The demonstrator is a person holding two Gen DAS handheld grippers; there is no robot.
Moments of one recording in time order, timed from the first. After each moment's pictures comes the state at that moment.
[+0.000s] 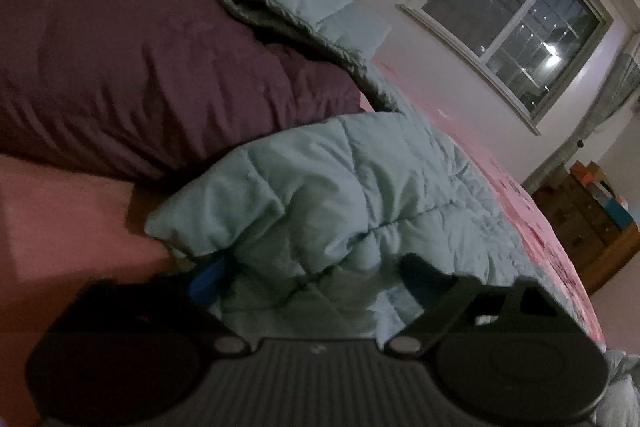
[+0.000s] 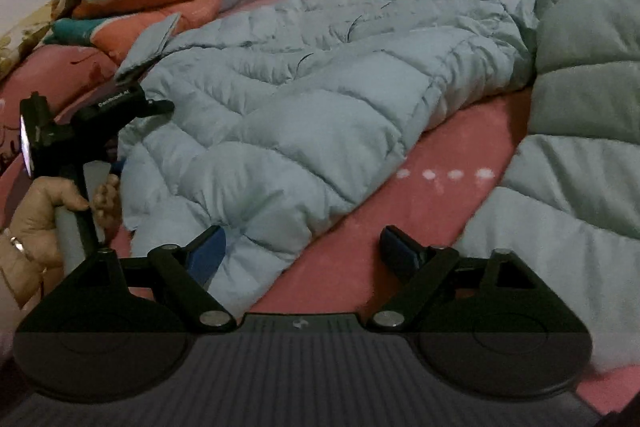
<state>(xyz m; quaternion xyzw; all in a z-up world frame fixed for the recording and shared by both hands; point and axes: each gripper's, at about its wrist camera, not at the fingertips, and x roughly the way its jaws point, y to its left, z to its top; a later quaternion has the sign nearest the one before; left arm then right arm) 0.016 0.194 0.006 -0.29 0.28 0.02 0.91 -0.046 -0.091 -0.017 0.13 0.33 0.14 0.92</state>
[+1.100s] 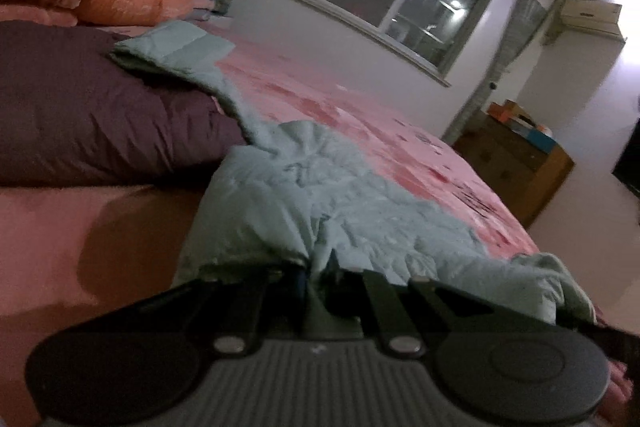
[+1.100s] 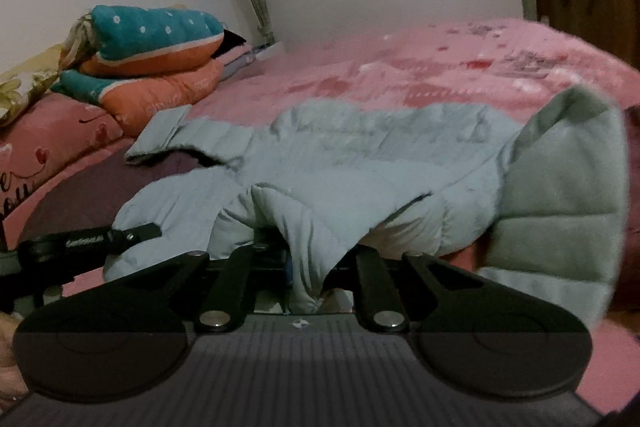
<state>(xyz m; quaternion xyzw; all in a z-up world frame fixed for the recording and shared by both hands) -0.092 0.138 0.086 -0.22 0.26 -0.11 0.93 -0.110 -0.095 0.091 0.10 0.25 0.11 0.96</state>
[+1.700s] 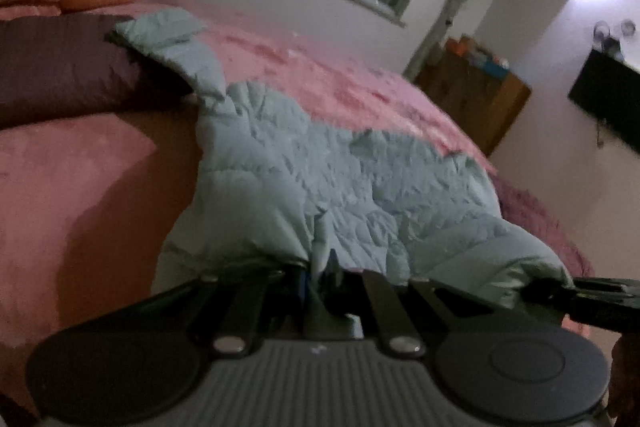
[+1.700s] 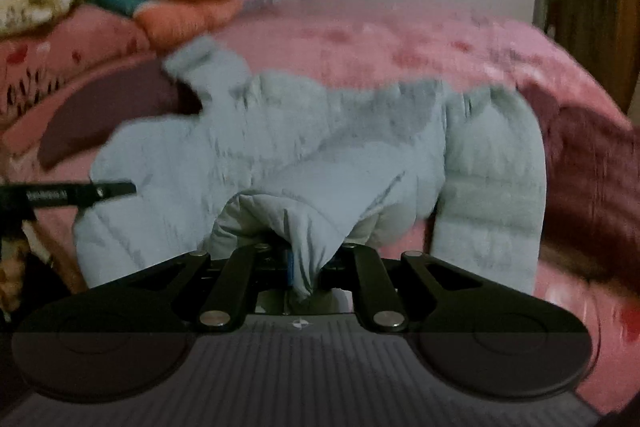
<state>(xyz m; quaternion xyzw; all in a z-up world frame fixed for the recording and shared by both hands) -0.233 0.113 0.103 -0.15 0.33 -0.17 0.92 -0.281 -0.107 0.111 0.01 0.34 0.11 0.94</state>
